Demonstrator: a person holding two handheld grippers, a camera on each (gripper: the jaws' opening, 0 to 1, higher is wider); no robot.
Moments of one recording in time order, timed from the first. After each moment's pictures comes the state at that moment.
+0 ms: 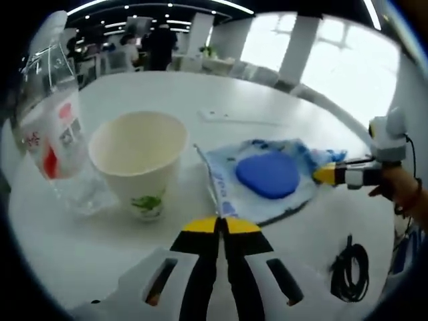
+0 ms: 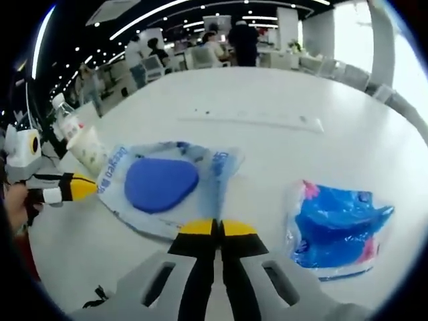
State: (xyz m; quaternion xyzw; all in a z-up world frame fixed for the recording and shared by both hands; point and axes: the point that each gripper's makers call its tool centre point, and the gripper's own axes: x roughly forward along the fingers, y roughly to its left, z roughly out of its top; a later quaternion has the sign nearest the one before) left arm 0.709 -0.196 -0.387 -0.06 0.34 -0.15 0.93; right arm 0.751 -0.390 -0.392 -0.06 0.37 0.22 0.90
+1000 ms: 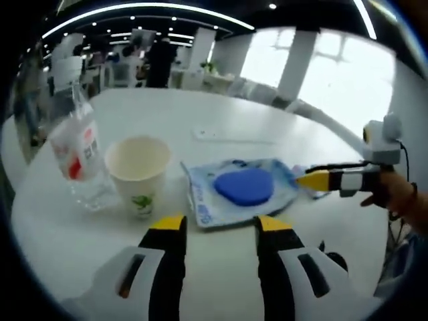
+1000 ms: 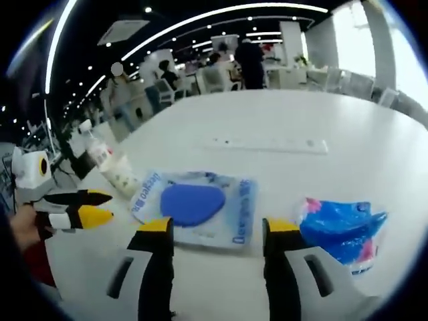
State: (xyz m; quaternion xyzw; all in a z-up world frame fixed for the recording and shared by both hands) left arm 0.680 -0.211 -0.338 -0.08 0.28 -0.16 0.94; right arm 0.733 -0.373 -0.338 0.01 0.31 0.27 0.91
